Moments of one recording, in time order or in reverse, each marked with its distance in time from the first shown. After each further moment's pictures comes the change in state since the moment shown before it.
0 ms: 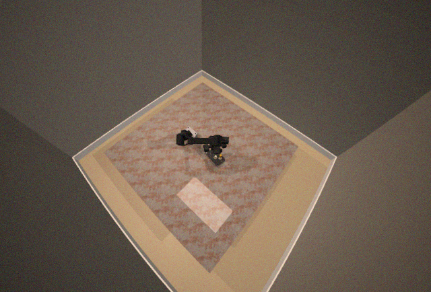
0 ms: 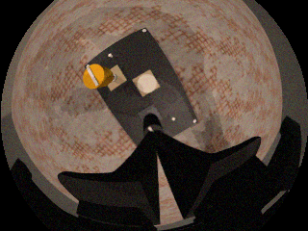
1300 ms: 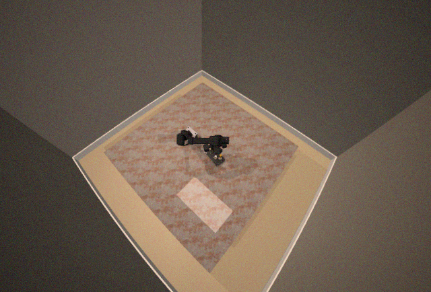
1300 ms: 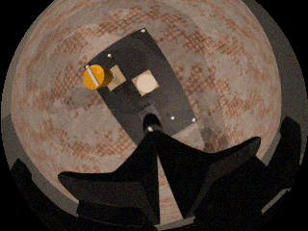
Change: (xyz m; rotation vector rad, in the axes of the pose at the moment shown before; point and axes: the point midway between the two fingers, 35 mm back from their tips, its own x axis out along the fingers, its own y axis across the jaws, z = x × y) arm -0.003 0.000 0.001 0.009 0.007 -0.007
